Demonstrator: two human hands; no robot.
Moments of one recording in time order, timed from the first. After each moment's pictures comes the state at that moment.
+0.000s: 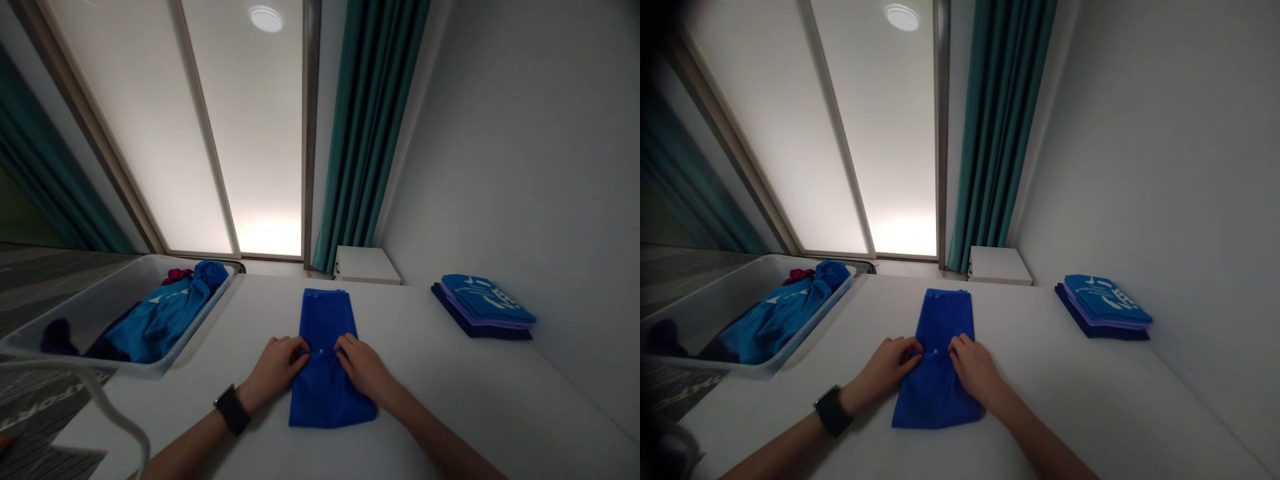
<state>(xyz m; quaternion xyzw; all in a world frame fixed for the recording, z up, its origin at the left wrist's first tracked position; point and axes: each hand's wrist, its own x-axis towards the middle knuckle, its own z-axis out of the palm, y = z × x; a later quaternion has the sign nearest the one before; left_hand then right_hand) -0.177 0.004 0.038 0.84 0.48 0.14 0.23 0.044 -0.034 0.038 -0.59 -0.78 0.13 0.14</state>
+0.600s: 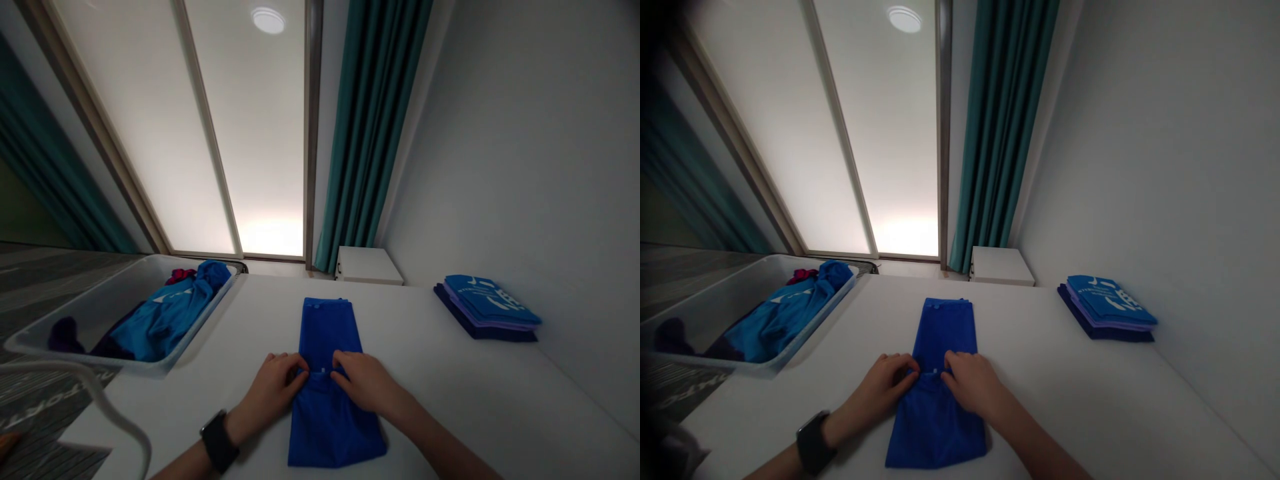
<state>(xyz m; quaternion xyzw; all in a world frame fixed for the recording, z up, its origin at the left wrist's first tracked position) -0.183 -0.030 0.043 0.81 0.49 0.16 0.28 0.031 -0.052 0.067 -0.58 -0.80 0.18 0.04</state>
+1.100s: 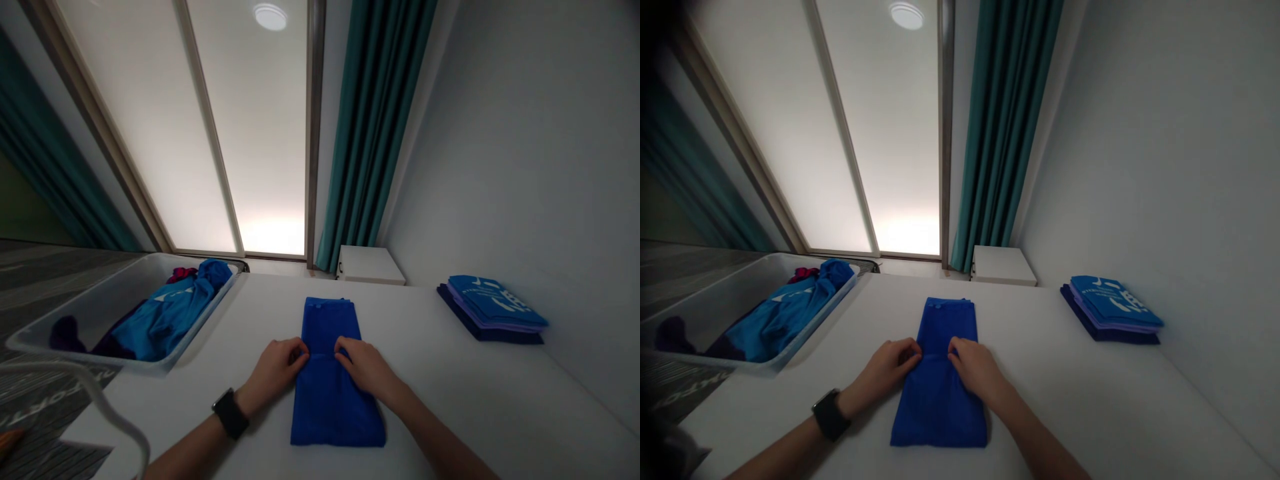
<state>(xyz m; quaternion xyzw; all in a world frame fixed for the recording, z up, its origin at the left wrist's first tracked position) -0.182 -0.001 0.044 0.80 0.48 0.19 0.30 0.042 -0.024 0.049 -0.58 -0.78 0.20 0.13</state>
